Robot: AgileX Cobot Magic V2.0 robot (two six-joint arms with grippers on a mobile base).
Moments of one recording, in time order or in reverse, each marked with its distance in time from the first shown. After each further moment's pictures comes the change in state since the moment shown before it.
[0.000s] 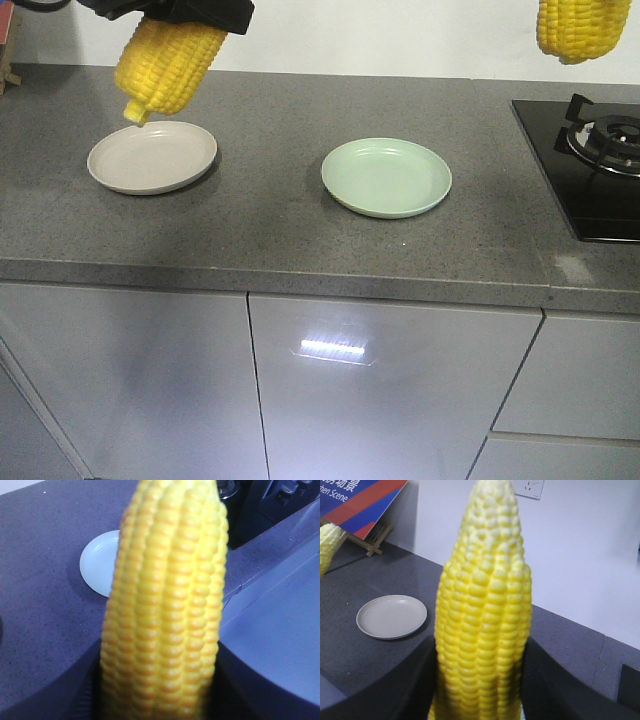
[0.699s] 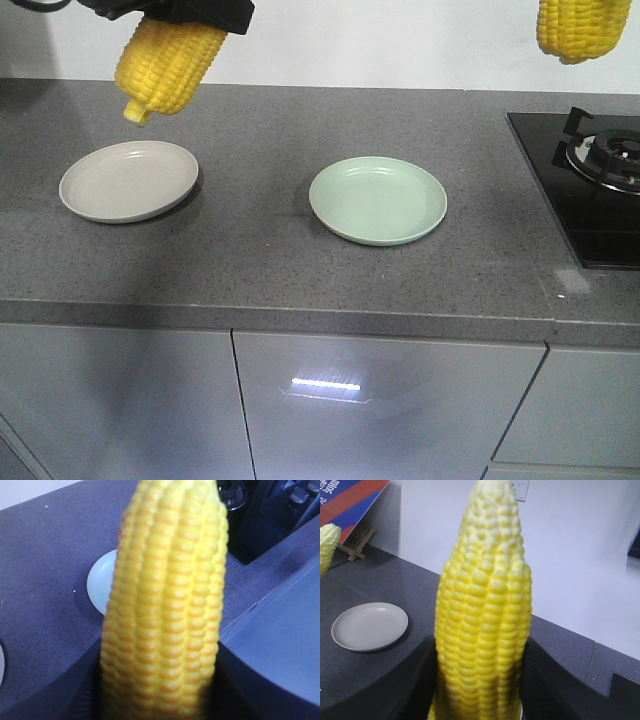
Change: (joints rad) left arm 0.000 0.000 0.000 0.000 0.000 0.000; right arm 0.000 0.000 0.000 0.000 0.000 0.000
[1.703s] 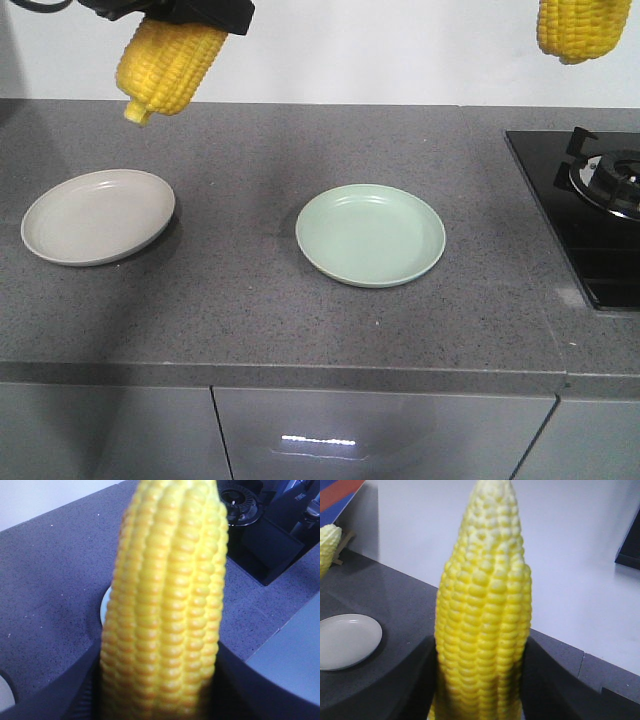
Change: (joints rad) left arm 0.000 0.001 0.000 0.000 0.000 0.000; right arm 0.000 0.000 0.000 0.000 0.000 0.000
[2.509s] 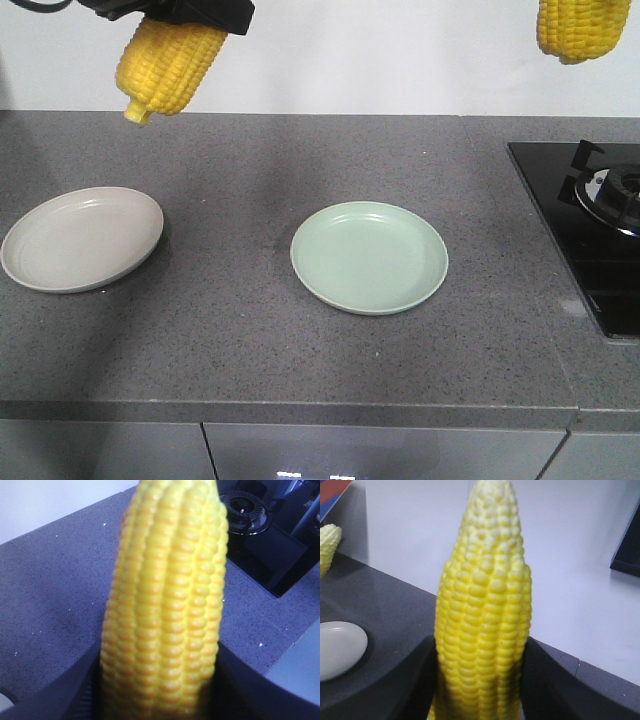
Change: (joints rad) left arm 0.000 0.000 0.000 0.000 0.000 0.000; right arm 0.000 0.000 0.000 0.000 0.000 0.000
